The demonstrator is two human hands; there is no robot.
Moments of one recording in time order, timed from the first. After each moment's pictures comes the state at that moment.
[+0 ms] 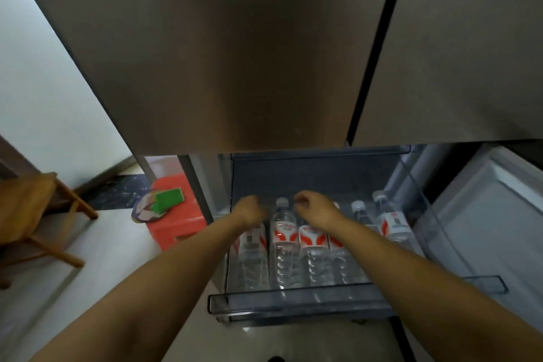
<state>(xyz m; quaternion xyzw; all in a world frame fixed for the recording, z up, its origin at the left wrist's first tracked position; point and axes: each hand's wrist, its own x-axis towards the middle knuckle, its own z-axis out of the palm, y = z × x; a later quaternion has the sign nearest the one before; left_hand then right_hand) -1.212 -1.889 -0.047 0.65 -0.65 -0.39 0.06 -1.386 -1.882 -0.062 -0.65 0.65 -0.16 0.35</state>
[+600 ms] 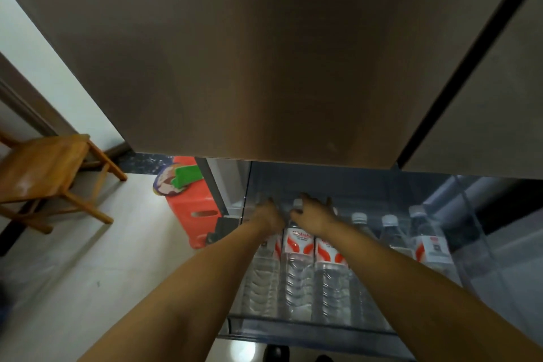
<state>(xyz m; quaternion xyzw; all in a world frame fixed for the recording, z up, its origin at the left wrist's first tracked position) -1.221 -1.919 -0.097 0.72 -0.58 -0.39 0.04 -1.348 -1.933 -0.113 -0.71 0.64 0.03 0.28</state>
